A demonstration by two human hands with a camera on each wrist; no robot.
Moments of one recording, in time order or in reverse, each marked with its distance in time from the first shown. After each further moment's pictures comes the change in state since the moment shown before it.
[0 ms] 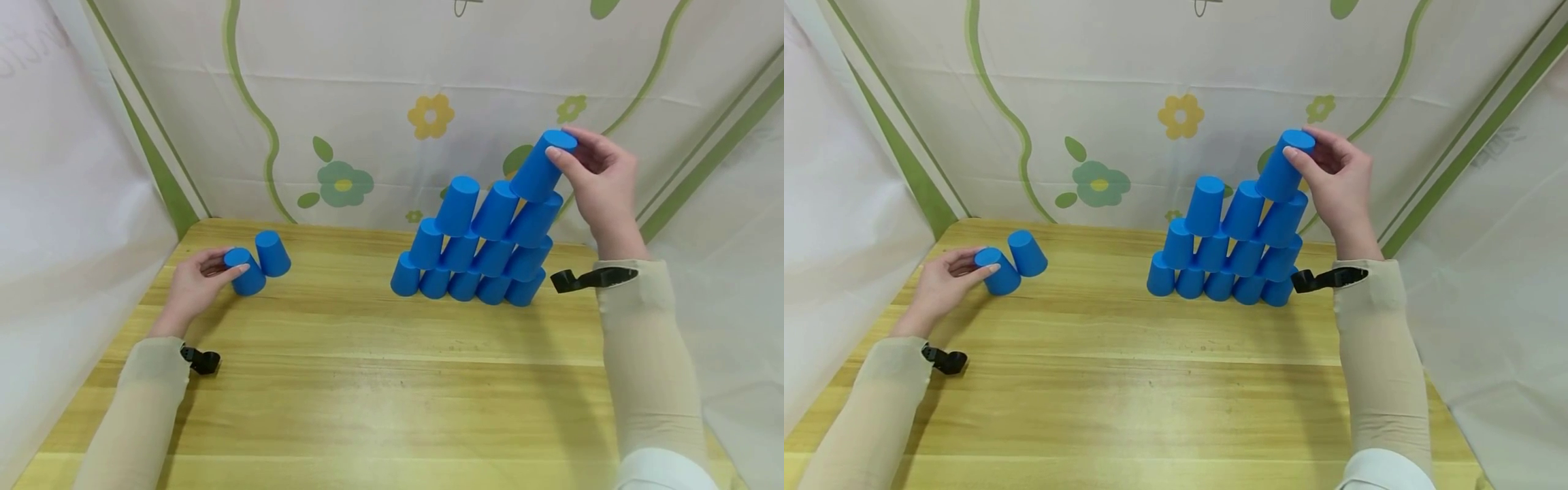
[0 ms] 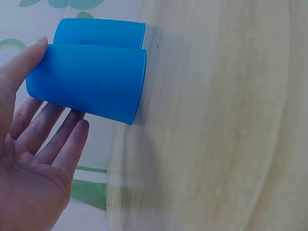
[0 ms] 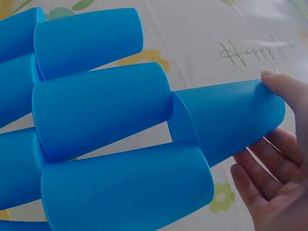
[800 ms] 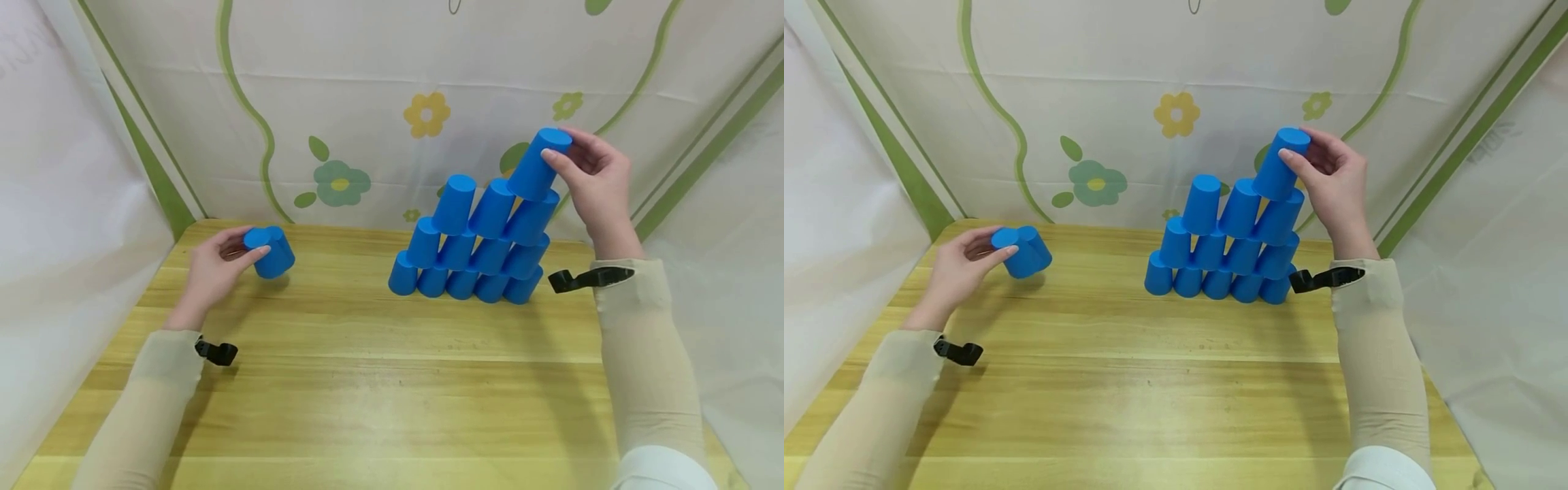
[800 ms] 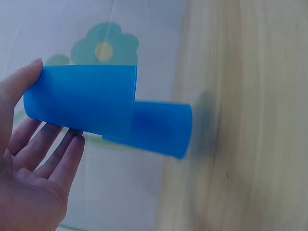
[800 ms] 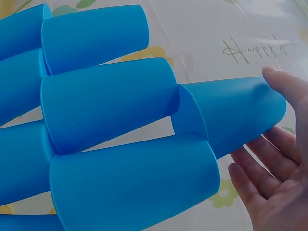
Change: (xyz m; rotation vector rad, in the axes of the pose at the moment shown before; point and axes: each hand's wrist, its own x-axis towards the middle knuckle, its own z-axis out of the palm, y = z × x) left_hand 0.005 0.059 0.017 -0.064 0.052 0.112; right_hand -0.003 0.004 0.002 0.047 -0.018 0.013
